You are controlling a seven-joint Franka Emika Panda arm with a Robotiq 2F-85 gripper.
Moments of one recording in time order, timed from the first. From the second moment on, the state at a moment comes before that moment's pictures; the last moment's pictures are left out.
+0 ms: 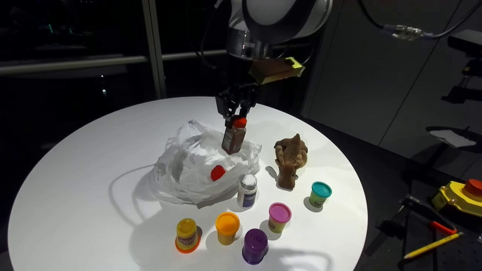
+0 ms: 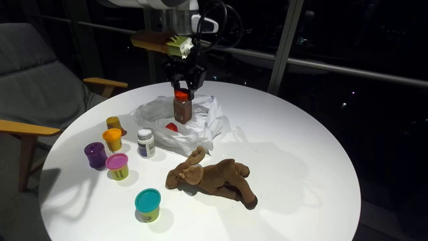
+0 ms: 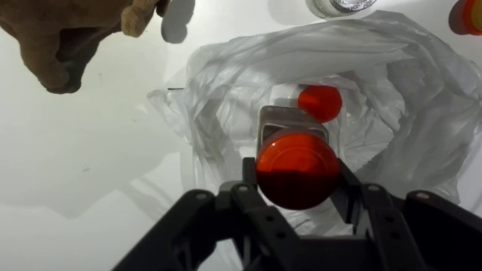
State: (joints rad) arm 0.11 0.46 0.02 -1.92 -0.06 2.47 0.19
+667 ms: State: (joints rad) arm 0.15 0.63 -0.03 -1.85 -0.17 2.48 0.18
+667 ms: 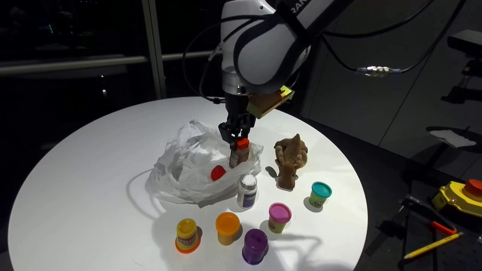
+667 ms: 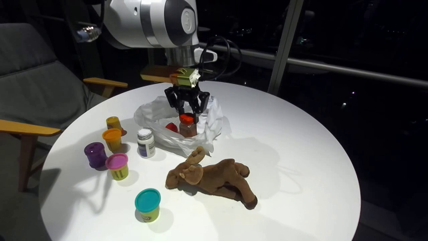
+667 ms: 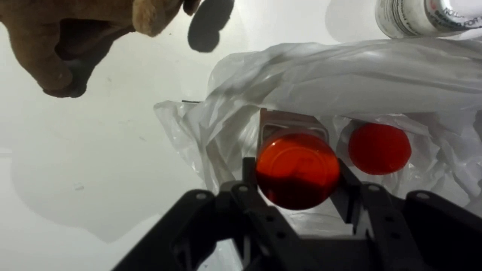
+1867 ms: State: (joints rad) arm 0.25 0.45 0.19 -1.95 -0.08 2.46 0.11
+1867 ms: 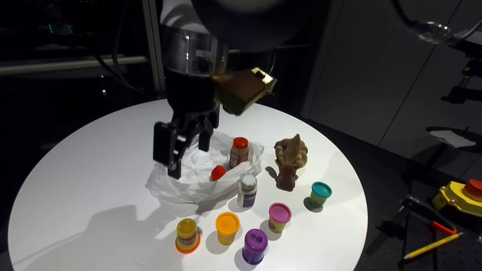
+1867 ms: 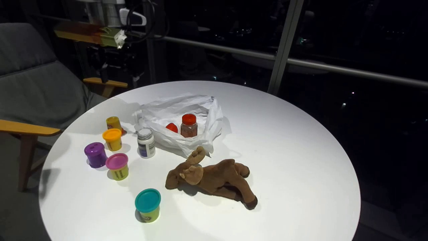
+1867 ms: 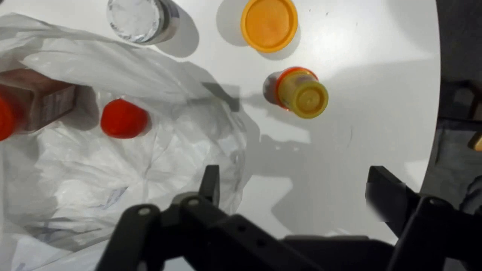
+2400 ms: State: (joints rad) arm 0.37 0.54 0.19 -2.03 -0.10 2.54 0.12
